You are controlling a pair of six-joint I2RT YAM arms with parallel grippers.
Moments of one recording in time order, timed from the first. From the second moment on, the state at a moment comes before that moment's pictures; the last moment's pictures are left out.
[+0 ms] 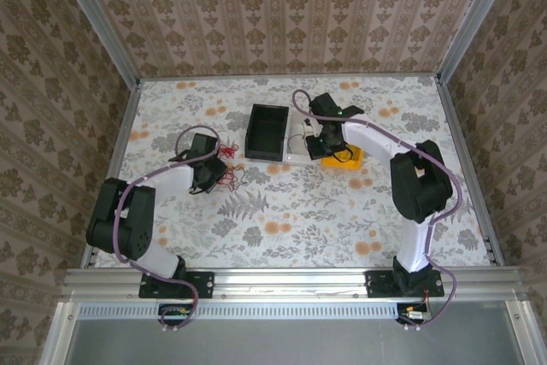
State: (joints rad) left arm -0.34 1.54 0.76 -0.28 -0.01 -1.10; right arm 0.43 1.95 1.54 -0.80 -0.08 0.18
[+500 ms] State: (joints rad) left arm -0.34 1.54 0.76 -0.28 -0.01 -1.09; right arm 0.43 2.33 2.00 -0.87 -0.03 0.20
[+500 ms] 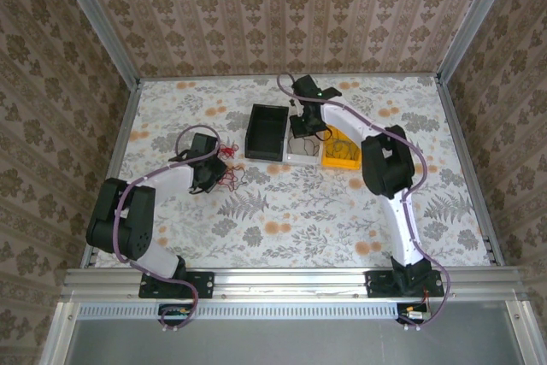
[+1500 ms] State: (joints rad) left arm -0.28 1.55 0.76 -0.24 0.24 -0.87; right arm 0.63 1.85 1.49 -0.56 -0.11 0.16
